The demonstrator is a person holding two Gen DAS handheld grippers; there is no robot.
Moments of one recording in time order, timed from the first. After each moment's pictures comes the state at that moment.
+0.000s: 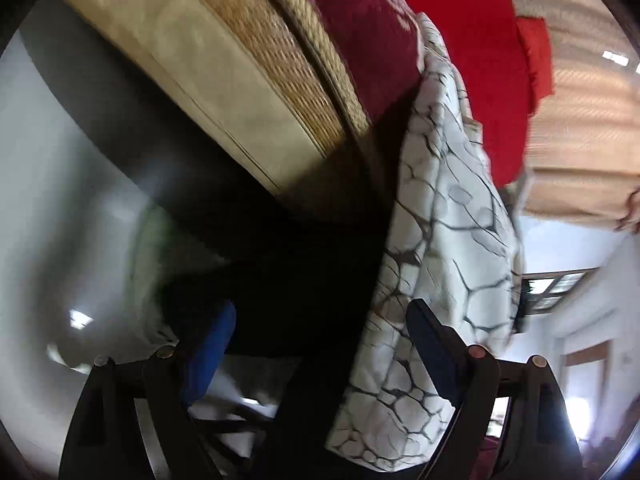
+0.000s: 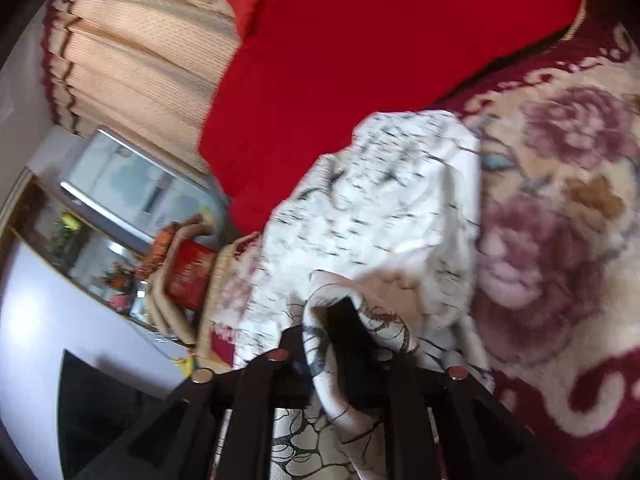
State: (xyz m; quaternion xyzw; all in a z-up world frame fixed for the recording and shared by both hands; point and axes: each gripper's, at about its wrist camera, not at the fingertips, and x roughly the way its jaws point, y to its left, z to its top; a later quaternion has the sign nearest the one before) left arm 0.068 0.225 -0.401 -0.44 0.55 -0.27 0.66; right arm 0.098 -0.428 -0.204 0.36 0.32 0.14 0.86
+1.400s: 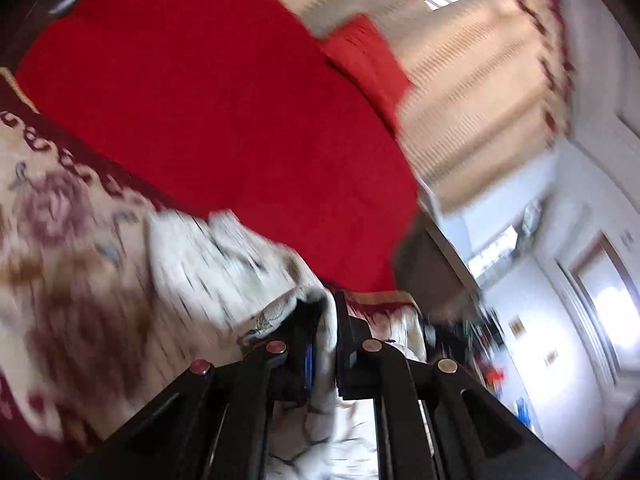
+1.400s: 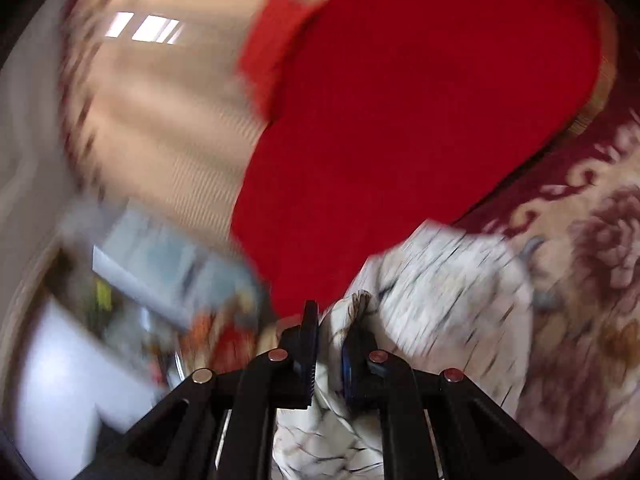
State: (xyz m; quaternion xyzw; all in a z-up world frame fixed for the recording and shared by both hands) left arm 0.322 0.151 -0.117 -0.31 0.35 -0.36 0.81; right arm 0.189 -0.529 -0.138 0.51 0.18 0.10 0.83
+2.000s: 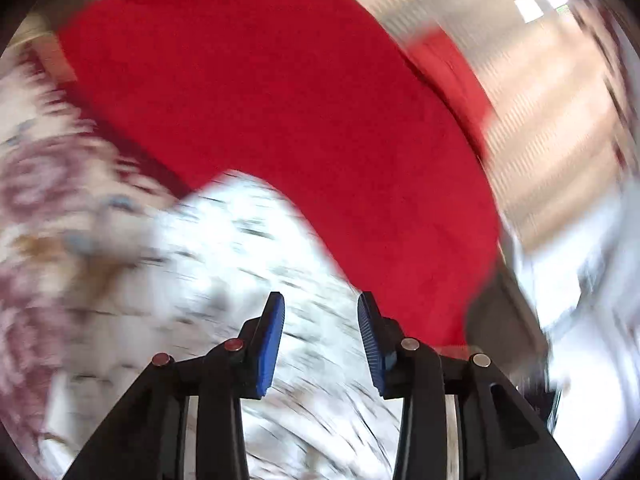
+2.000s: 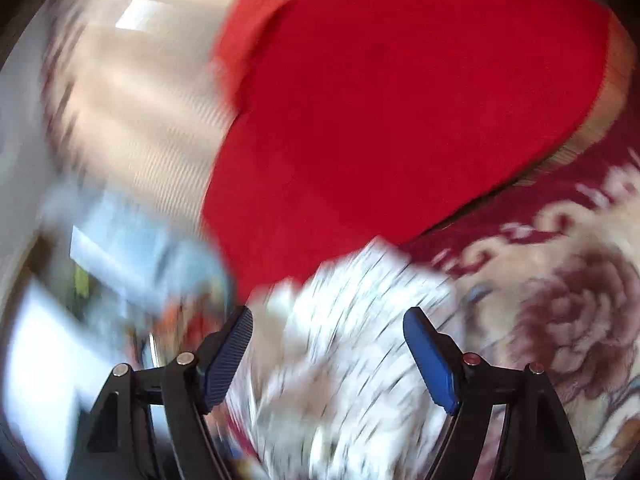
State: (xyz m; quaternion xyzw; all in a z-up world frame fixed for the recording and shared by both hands) left arm 0.351 0.038 -0.174 -0.30 0.35 -0.29 0.84; right arm 0.204 -0.512 -0.114 0.29 0.29 0.20 0.89
